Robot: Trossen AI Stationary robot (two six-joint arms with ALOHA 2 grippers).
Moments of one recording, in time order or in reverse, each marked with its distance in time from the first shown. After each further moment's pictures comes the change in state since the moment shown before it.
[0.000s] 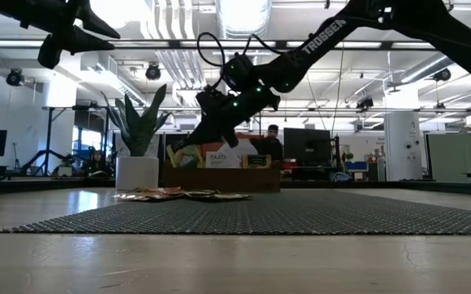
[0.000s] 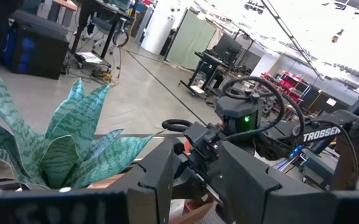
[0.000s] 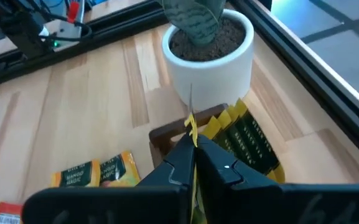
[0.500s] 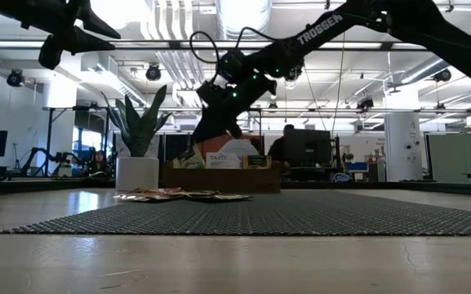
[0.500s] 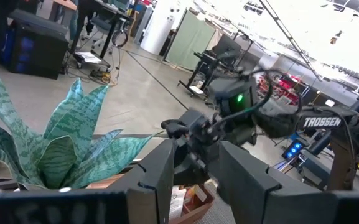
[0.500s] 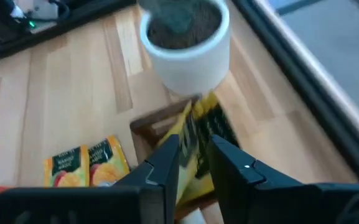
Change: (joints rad) left arm 0.000 0.000 0.000 0.005 0.002 -0.002; right arm -0.024 0.033 0.231 -0.355 0.019 -0.048
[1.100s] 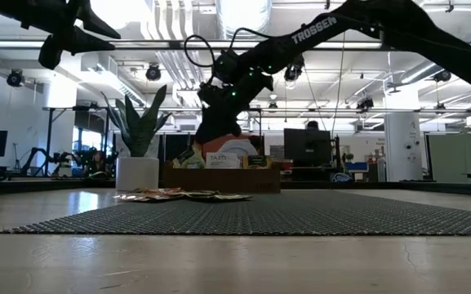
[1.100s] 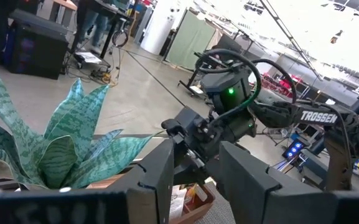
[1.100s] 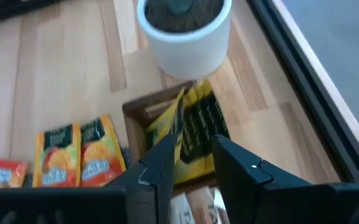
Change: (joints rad) left arm 0.000 0.000 0.000 -0.002 0.000 0.001; right arm -0.011 0.068 0.173 -0.219 -0.004 -0.100
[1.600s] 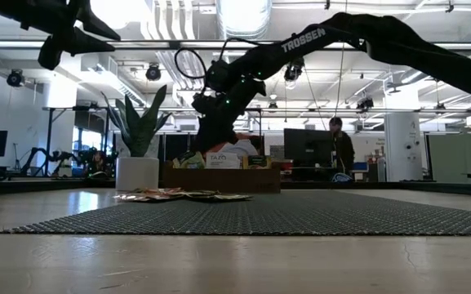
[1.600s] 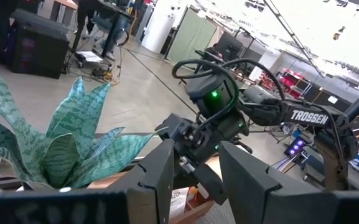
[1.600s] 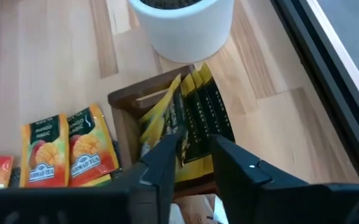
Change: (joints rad) left arm 0.000 0.000 0.000 -0.013 0.000 -0.001; right arm 0.001 0.127 0.197 -0.162 -0.001 -0.012
